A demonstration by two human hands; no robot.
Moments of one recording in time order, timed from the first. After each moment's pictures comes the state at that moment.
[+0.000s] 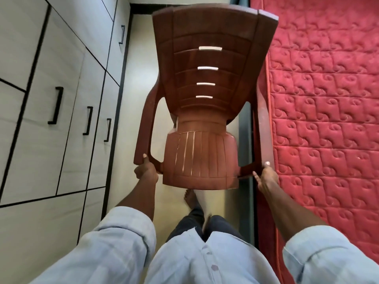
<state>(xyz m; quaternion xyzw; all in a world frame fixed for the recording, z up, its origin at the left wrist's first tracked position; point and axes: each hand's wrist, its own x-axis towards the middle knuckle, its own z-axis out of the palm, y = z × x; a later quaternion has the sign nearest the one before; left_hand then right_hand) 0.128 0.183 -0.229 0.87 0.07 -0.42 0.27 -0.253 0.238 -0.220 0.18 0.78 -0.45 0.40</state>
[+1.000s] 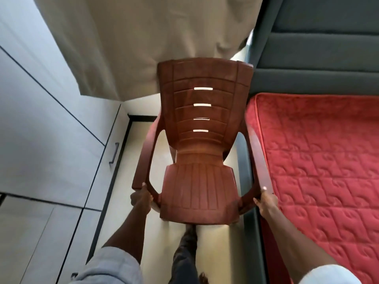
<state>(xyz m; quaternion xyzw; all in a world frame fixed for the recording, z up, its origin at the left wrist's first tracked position) 0.070 -0.481 -0.278 0.81 -0.01 -0.47 0.35 -0.344 -0.436 -0.224 0.08 0.74 -0.50 0.44</state>
